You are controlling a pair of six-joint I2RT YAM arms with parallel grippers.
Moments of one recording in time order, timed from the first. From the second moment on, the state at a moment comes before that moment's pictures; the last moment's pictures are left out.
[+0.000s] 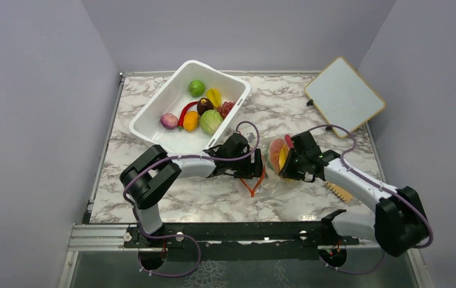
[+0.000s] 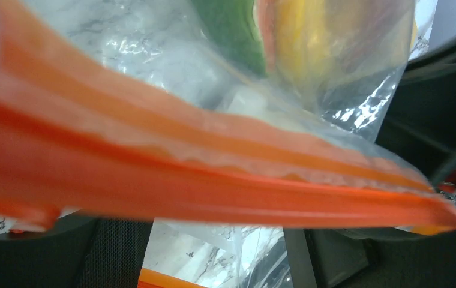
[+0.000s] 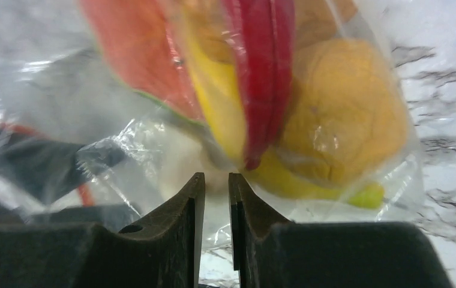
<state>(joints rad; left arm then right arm) -0.87 1.76 0.89 0.11 0.33 -0.84 0.46 1.15 0.66 -0.51 0.01 0.79</state>
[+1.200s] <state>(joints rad) -0.87 1.77 0.90 0.10 0.33 -0.82 0.46 1.03 0.50 -0.50 -0.10 0.87</state>
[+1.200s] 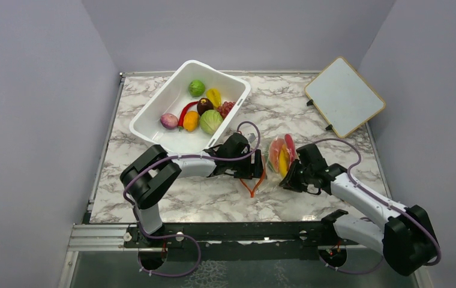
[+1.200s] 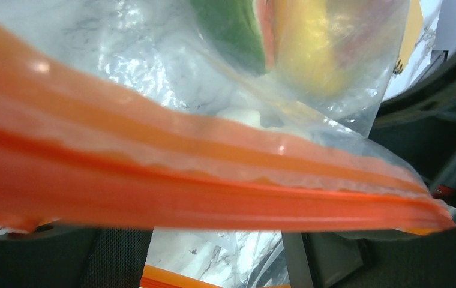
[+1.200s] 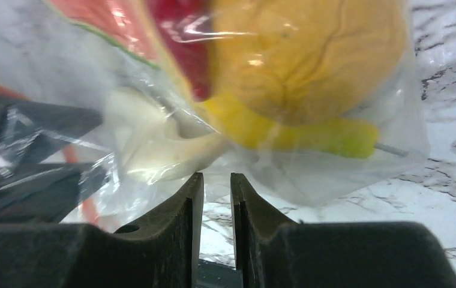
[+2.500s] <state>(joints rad) -0.87 1.80 0.97 0.01 0.35 -0.69 0.46 1.04 0.51 -0.44 -0.03 0.89</state>
